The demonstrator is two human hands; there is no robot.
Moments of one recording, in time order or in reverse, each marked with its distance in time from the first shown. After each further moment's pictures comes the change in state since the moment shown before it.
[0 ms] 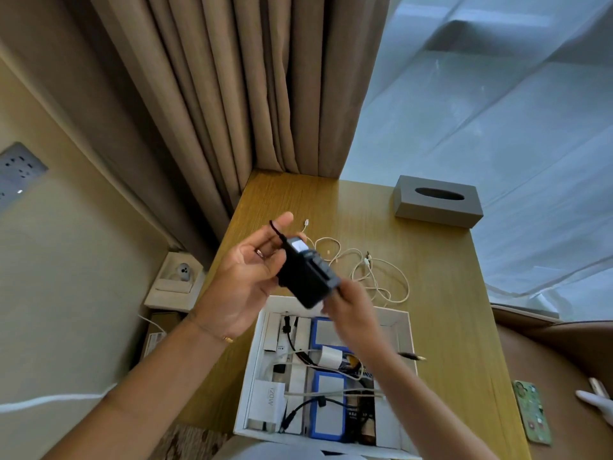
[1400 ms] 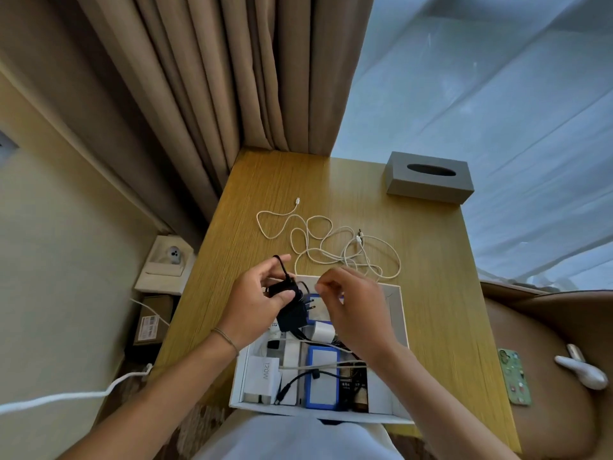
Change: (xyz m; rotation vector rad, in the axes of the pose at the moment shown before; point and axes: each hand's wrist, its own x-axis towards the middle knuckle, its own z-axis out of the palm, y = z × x) left_hand -0.019 -0.075 -0.027 0.919 0.245 -0.031; right_hand -0.030 0.017 -0.008 -0.566 0.256 -0.343
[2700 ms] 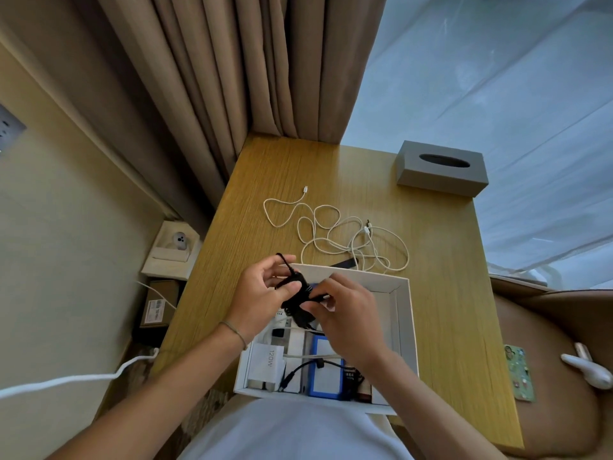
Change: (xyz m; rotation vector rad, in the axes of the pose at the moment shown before) left_hand 0.000 -0.026 0.008 -0.226 0.054 -0.106; right_hand -0.019 0.006 0.030 -0.057 -0.060 -0.021
